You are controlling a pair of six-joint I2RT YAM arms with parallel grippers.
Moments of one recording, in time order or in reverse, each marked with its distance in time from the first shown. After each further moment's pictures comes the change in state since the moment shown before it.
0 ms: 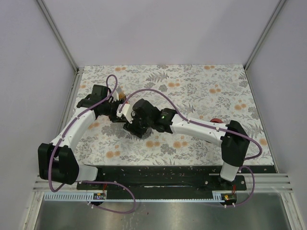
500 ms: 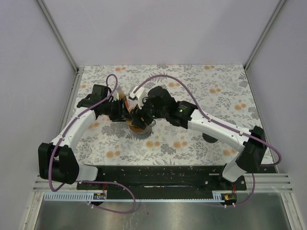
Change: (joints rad) left arm -0.003 0.007 0.000 0.019 -0.018 0.001; right arm -0.055 -0.187 0.000 0.011 -0.103 0.159
